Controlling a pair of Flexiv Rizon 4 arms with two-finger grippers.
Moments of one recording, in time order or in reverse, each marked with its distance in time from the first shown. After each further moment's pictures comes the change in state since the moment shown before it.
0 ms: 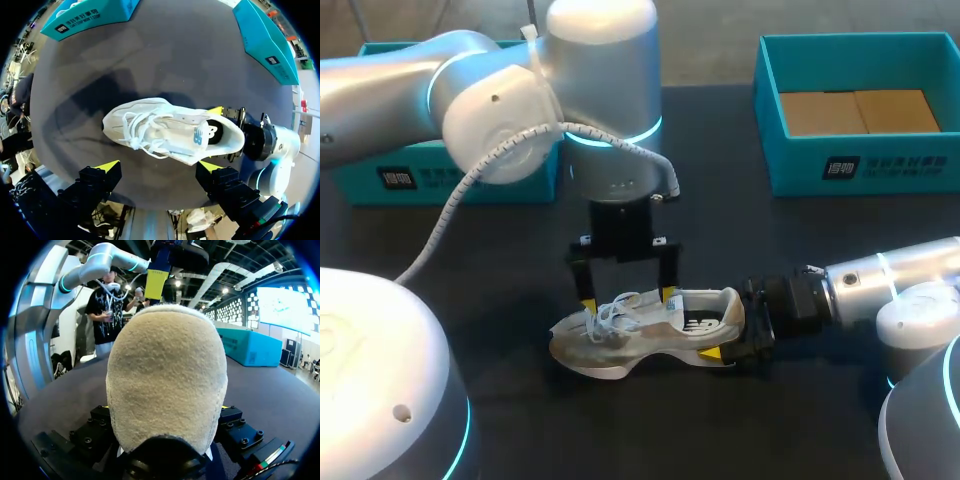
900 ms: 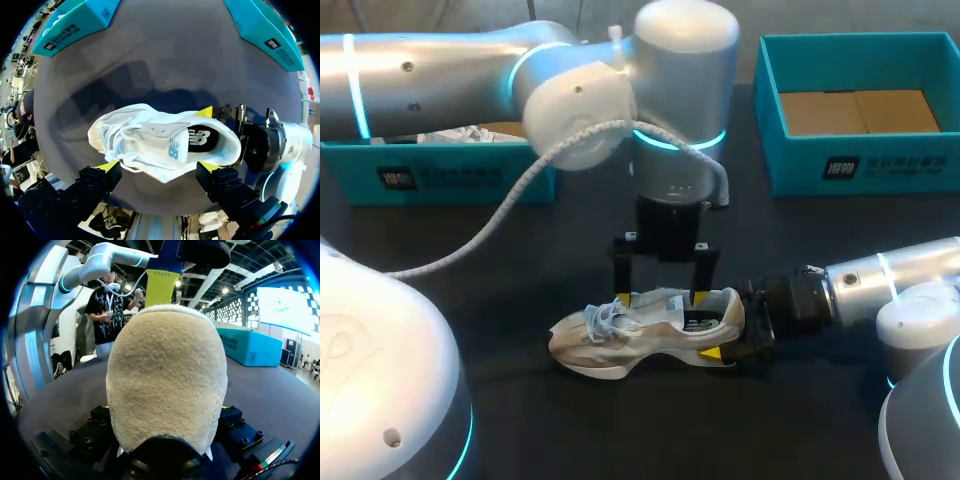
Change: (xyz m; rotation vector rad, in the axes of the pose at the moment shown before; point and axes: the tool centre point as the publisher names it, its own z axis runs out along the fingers) left arm 0.044 -0.014 0.025 -0.002 -0.114 0.077; right arm 0.000 0.000 0.000 0.000 0.000 0.000
